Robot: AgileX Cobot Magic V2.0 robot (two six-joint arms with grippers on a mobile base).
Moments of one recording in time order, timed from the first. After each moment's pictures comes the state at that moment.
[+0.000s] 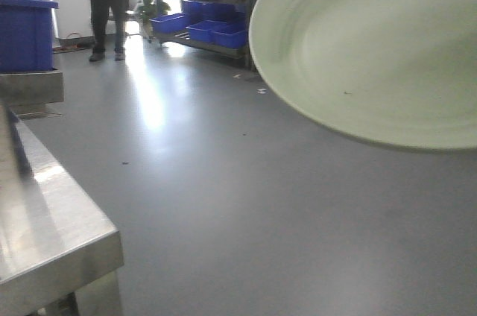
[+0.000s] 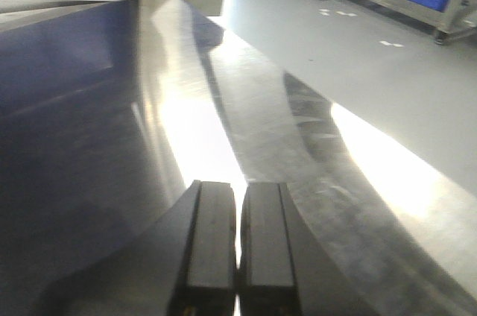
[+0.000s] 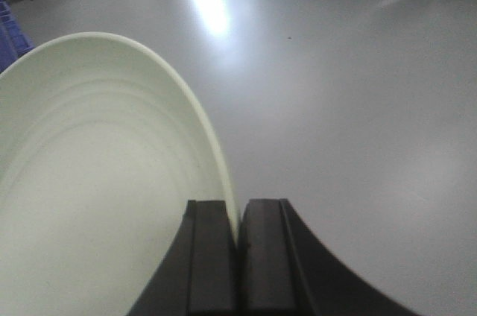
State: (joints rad) left arm -0.02 -0.01 0.00 0.10 0.35 -0.25; right arm 0.18 0.66 -0.44 0.28 0.13 0.04
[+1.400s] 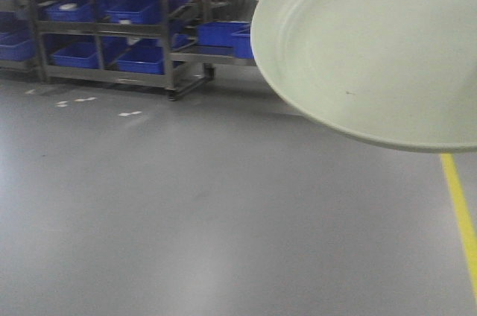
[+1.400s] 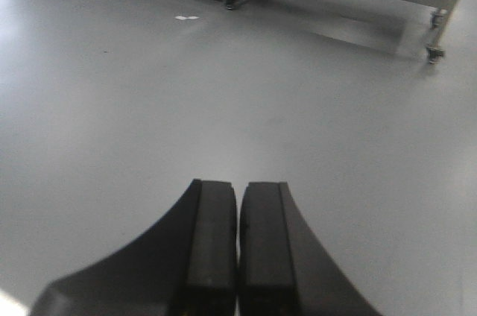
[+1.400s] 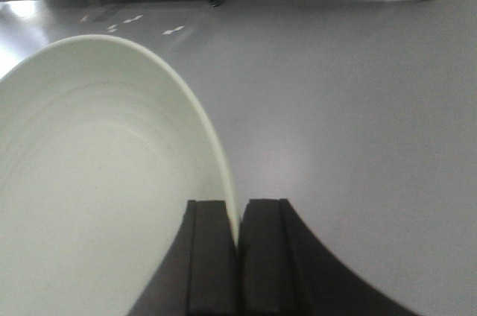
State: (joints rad) left arm -0.02 -0.01 0.00 0.10 0.35 -0.25; right arm 0.18 0.66 -0.44 0.28 0.13 0.04
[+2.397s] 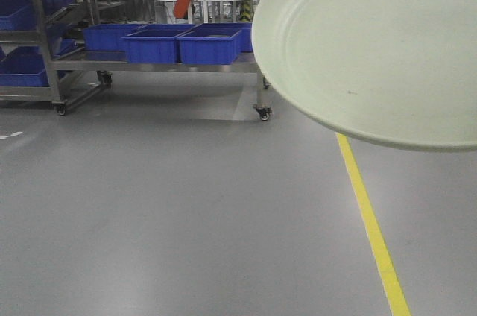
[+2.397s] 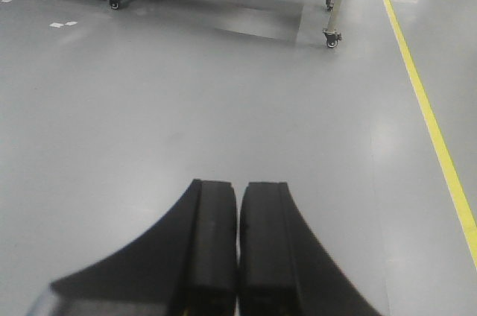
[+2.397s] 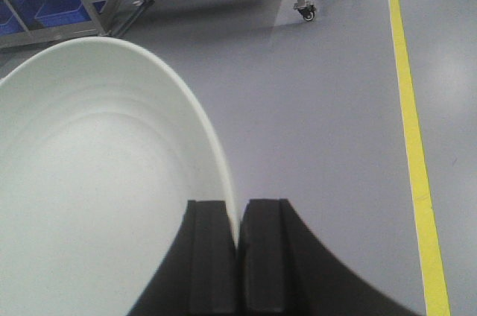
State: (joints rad) left arm -0.02 -0.01 0.00 0.10 0.35 -0.25; right arm 0.18 0.66 -0.44 0.28 0.13 0.04
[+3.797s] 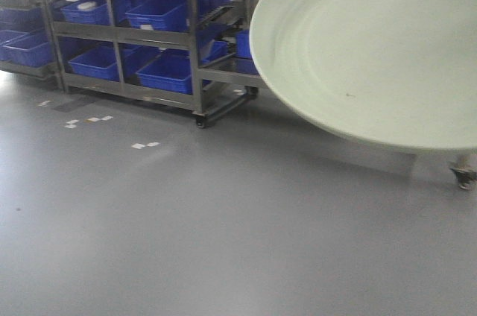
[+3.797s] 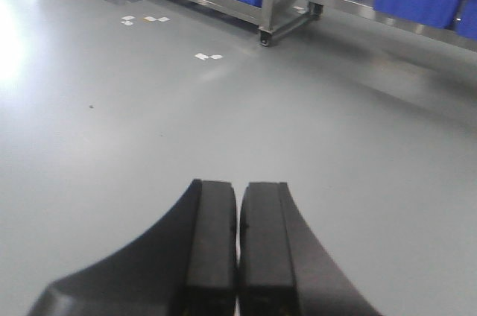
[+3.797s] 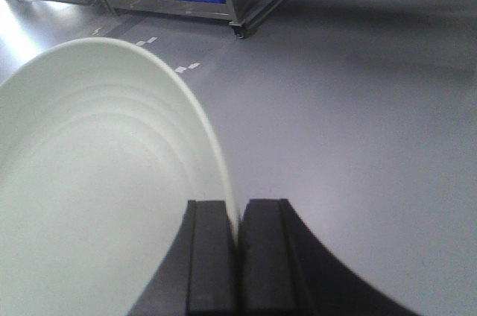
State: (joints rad) left arm -0.02 -0.01 0.00 0.10 0.35 -0.25; right arm 0.18 0.66 -0.44 0.28 0.14 0.04
